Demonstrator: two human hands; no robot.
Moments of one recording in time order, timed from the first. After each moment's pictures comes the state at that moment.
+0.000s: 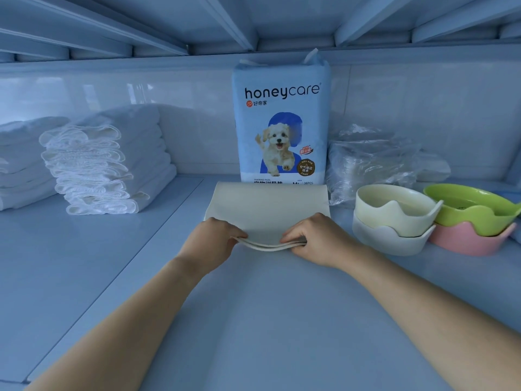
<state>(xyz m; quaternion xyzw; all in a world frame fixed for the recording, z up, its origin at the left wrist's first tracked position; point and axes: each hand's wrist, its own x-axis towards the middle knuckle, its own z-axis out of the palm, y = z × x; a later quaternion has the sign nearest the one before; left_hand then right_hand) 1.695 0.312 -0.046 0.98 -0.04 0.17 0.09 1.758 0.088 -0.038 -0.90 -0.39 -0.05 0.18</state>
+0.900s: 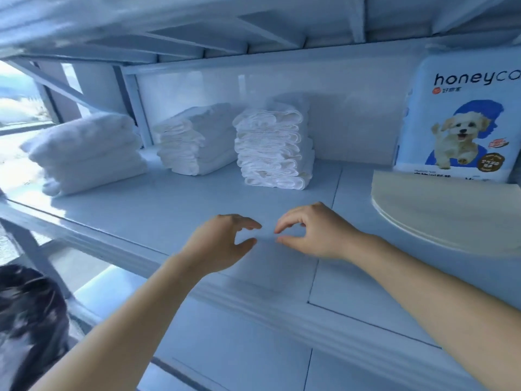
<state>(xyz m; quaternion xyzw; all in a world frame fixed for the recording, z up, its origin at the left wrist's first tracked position) 1.482 0.562 -0.035 0.97 0.09 0.16 0.15 1.602 0.379 -0.017 -0.81 -0.53 -0.01 0.26</state>
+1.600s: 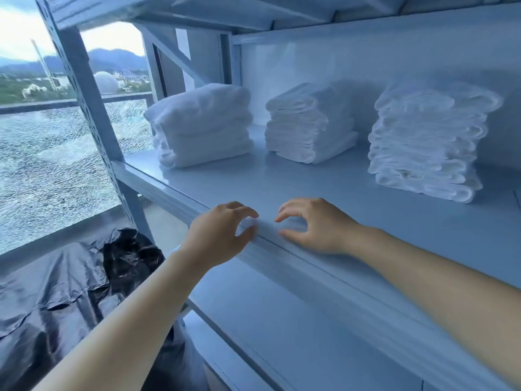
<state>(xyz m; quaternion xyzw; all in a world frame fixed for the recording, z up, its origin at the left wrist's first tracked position) 1.370 0.775 -0.059 0.95 0.24 0.20 0.06 1.539 0.639 -0.043 -0.74 -0.64 0.00 0.21</state>
